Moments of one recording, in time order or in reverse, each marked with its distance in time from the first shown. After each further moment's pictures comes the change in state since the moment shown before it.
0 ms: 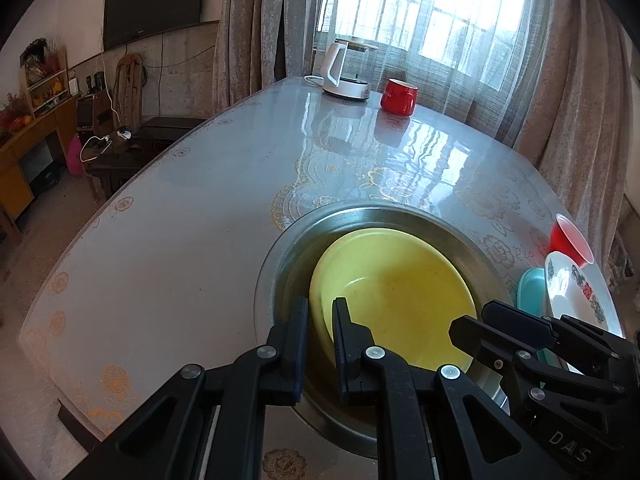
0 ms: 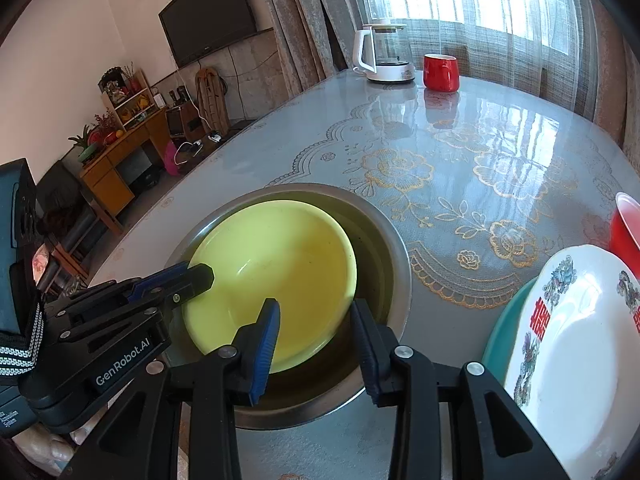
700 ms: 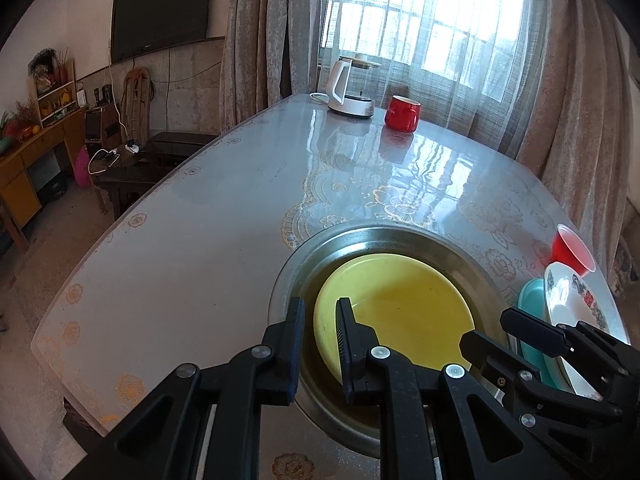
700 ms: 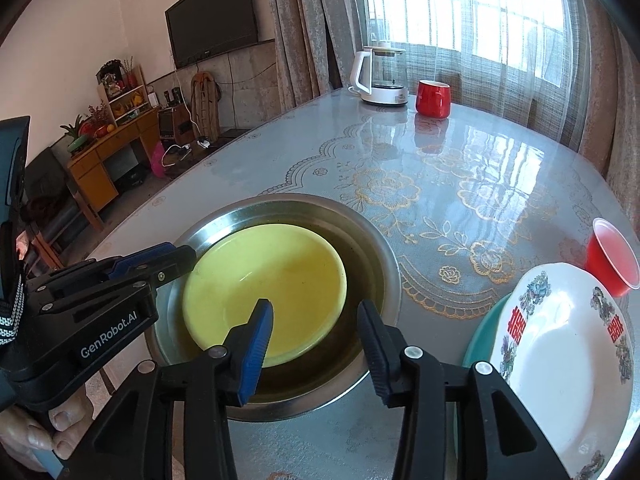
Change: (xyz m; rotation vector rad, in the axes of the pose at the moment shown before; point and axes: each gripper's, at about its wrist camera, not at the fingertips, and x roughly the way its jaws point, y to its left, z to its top) left arm -0.010 0.000 0.003 0.008 -0.059 0.017; right arm -0.013 0.012 -0.006 -0.076 -0.072 -0.104
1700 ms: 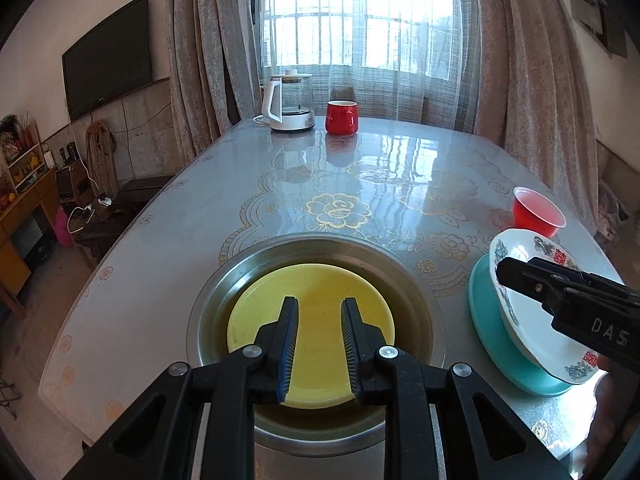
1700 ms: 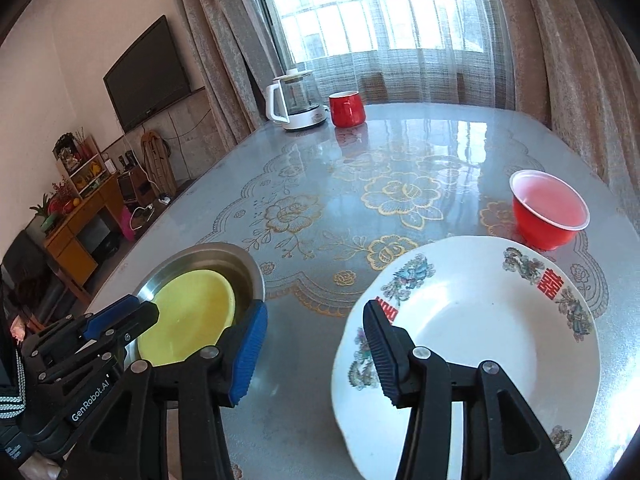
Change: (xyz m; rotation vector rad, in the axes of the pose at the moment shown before) left arm -0.019 -0.068 -0.005 0.217 -0.053 -0.046; right arm -0.047 -0.097 -0.011 0.299 -0.090 -0.077
